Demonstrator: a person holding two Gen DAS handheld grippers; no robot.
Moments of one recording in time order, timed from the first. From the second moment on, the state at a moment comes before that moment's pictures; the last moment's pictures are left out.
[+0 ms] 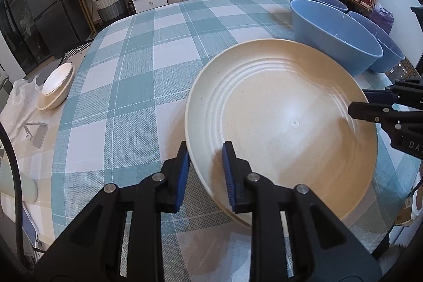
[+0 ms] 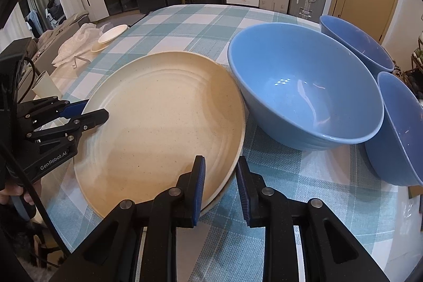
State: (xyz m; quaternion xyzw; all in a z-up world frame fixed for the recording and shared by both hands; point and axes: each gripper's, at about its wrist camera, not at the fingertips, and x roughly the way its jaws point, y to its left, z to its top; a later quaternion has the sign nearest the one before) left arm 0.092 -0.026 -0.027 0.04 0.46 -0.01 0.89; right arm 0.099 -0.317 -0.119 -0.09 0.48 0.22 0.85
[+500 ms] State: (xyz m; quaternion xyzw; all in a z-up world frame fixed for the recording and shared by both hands) left arm 0.090 -0.031 -0.029 0.05 0.47 -0.02 0.88; right arm 0.100 -0.321 -0.123 -0.06 0.49 0.23 0.84
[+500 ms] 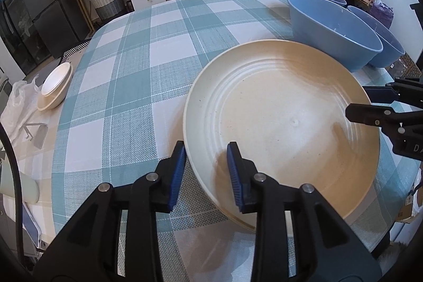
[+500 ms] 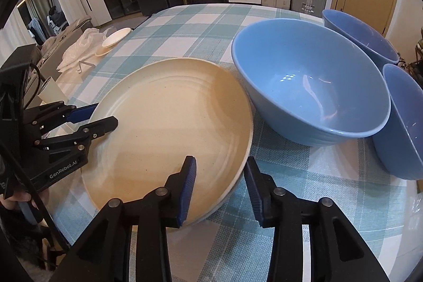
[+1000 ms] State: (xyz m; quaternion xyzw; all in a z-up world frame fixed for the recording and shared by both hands) left arm 0.080 -0.027 -0.011 0.00 0.45 -0.05 0.89; right arm 0.094 -0.324 -0.108 -0.03 0.47 0.26 0.84
